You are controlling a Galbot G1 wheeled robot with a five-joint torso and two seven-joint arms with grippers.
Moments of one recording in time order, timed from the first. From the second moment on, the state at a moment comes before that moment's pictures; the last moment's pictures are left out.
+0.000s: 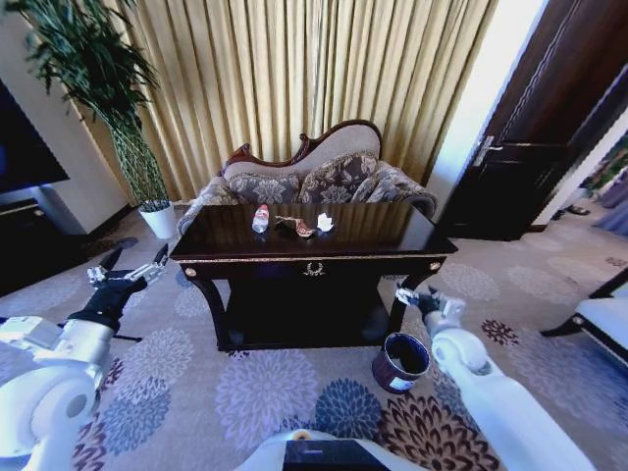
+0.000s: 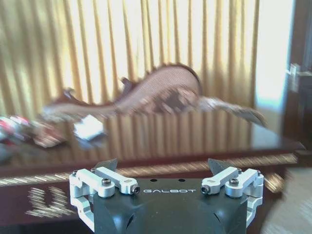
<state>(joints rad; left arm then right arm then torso) 1.57 -1.14 -1.10 -2.42 -0.78 0.33 0.00 -1.40 0.89 0.54 2.20 0.77 -0.31 0.42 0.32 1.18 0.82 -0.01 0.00</state>
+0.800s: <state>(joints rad) 1.57 -1.13 -1.10 -2.43 -0.79 0.37 -0.01 -1.51 0.89 0.62 2.41 0.73 -0.30 0.40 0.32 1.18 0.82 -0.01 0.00</state>
